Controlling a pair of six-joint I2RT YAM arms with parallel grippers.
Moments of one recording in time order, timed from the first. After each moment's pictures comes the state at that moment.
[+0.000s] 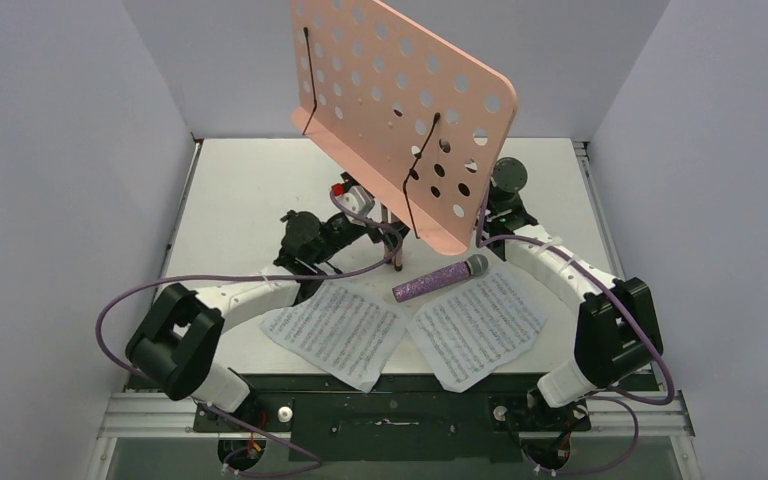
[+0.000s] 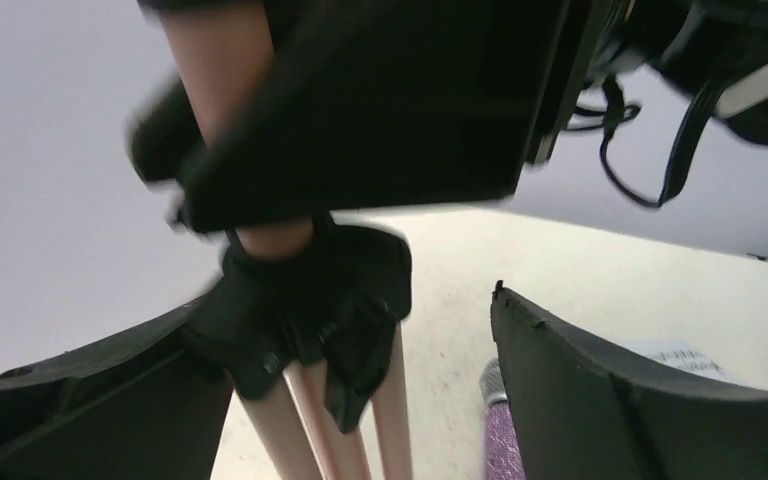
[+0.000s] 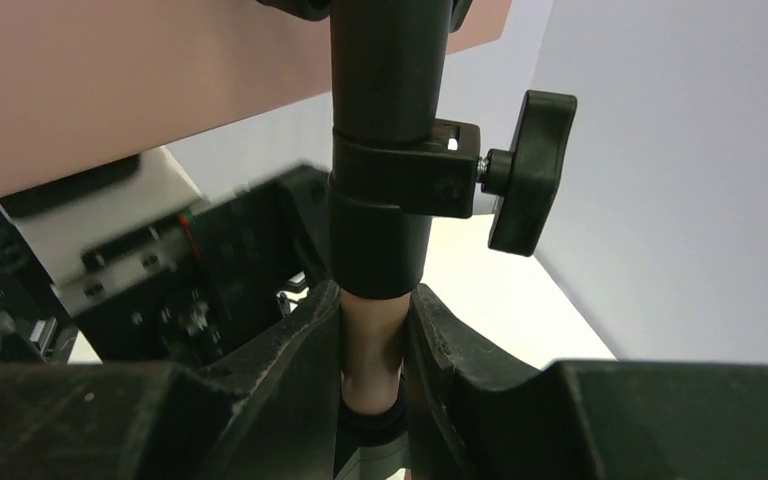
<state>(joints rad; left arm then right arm) -0.65 1.53 0.80 1.01 0.37 -0.04 0.43 1.53 1.11 0.81 -0.87 0.17</state>
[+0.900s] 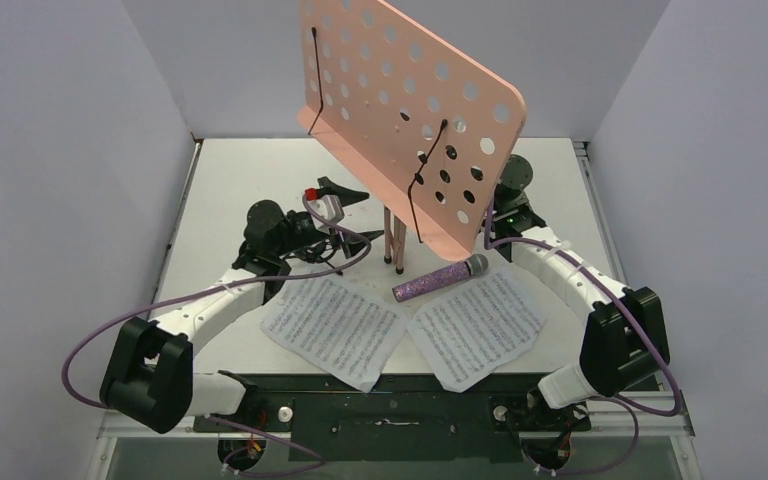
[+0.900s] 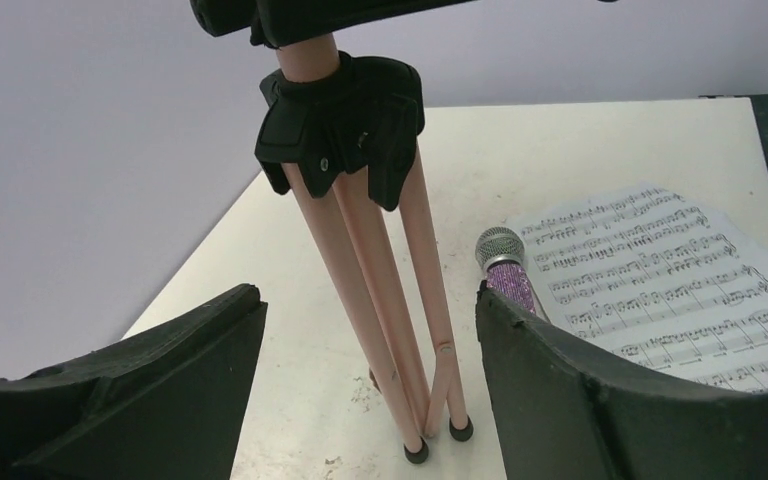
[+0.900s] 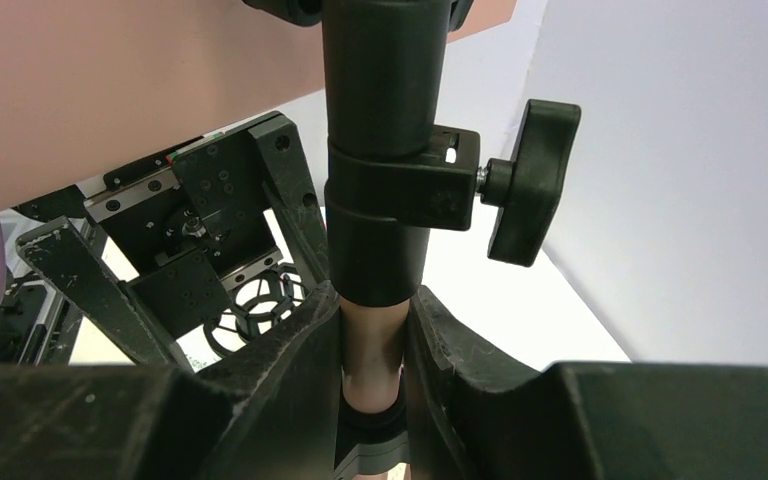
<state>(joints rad) -0.44 1.31 0.75 0.72 0.74 0.13 0.42 1.48 1.11 0.69 -0.89 0.12</state>
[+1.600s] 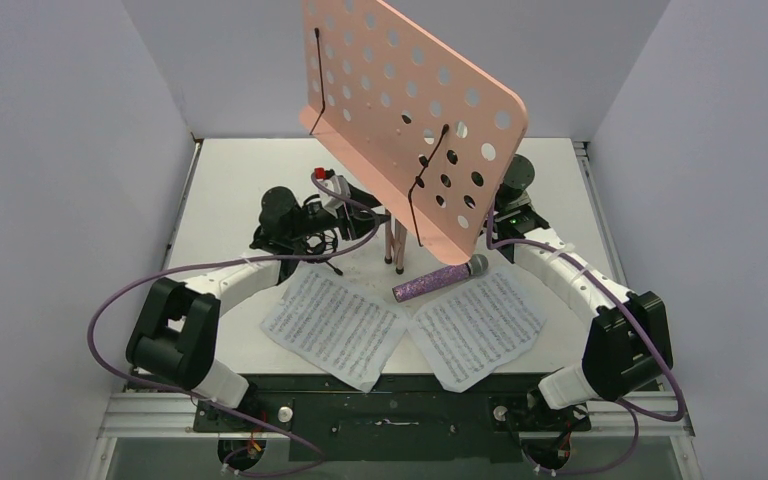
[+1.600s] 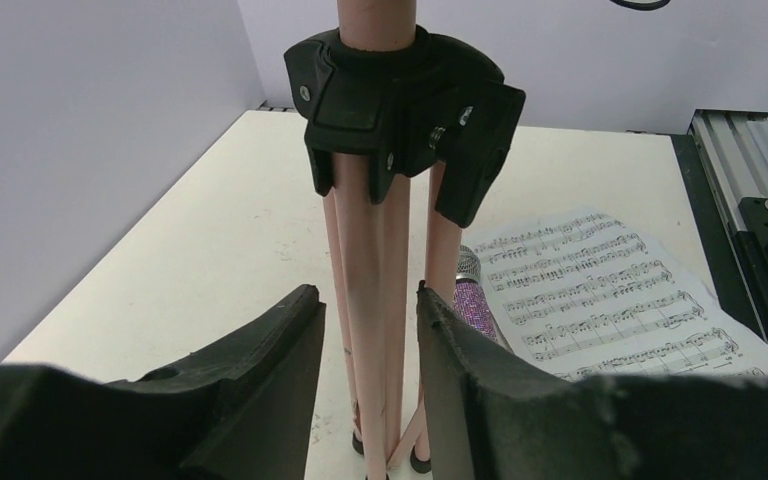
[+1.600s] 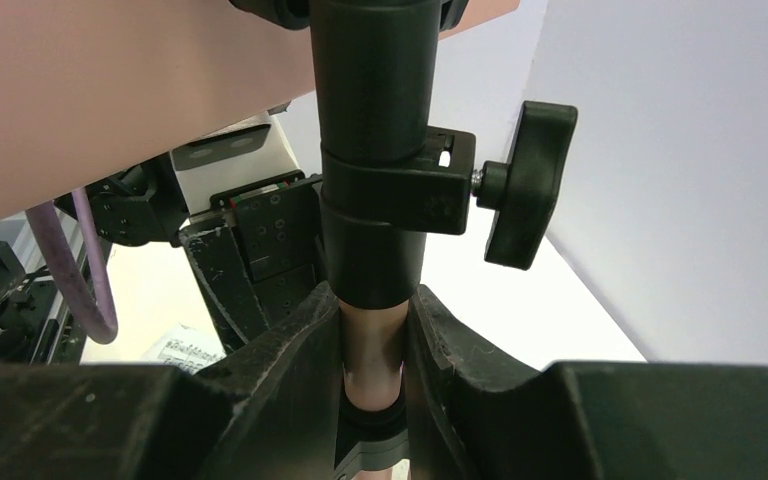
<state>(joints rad) -0.42 1.52 0.85 0.85 0.87 -0.06 0.42 1.45 1.11 0.64 -0.89 0.12</state>
